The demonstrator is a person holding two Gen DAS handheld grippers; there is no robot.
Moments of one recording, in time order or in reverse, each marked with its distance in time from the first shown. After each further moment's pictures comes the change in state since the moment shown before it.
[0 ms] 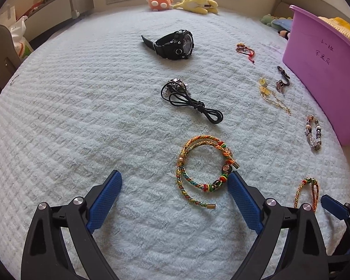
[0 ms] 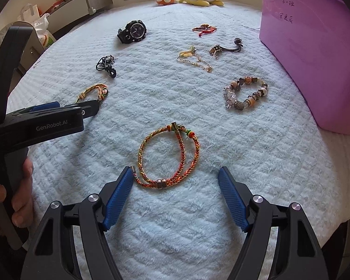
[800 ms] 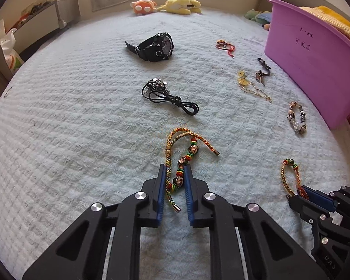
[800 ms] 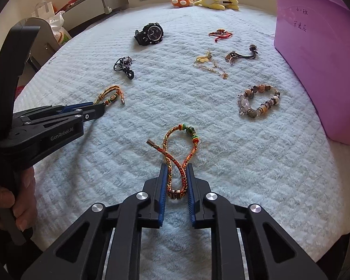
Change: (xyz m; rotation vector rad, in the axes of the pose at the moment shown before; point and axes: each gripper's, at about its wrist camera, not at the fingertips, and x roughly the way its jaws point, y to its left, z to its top) left arm -0.018 -0.017 -0.011 0.073 -0.003 -0.037; right arm -0.010 0.005 0.001 -0.046 -0.007 0.091
